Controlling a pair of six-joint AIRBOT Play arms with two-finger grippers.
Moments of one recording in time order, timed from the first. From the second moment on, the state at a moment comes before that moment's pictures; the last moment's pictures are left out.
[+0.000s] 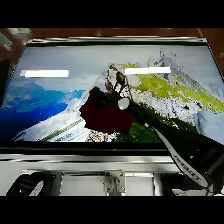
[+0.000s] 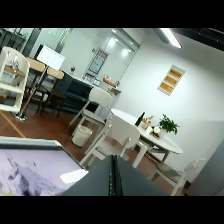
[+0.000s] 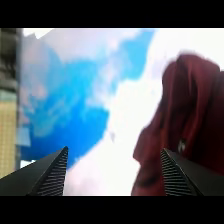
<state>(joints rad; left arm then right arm) -0.23 -0.42 0.91 0.22 -0.52 -0.95 0.67 -1.59 1.21 -0.52 0.18 1.50</state>
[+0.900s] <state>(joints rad) -0.23 -0.41 0.82 0.32 -0.54 -0.99 0.20 -1.45 0.87 -0.81 0.93 1.52</state>
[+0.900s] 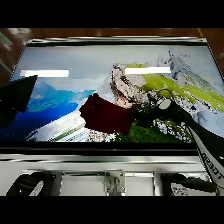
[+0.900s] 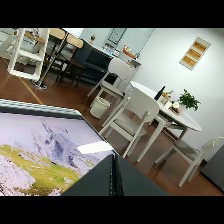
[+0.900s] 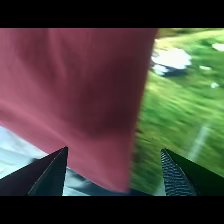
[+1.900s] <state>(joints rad) -0.23 -0.42 0.82 0.41 -0.60 -1.06 -0.32 -1.34 1.33 -0.58 1.27 1.27</state>
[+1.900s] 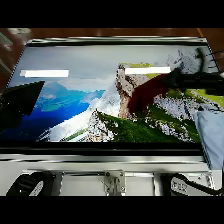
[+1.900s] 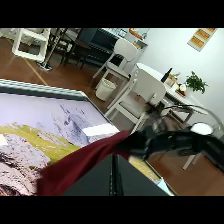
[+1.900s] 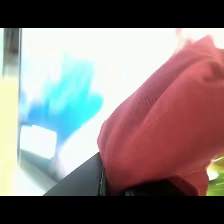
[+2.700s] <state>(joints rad) -0.22 -0.42 0.82 0.41 -0.46 -1.14 -1.00 -1.29 1.46 -0.53 1.26 1.18</state>
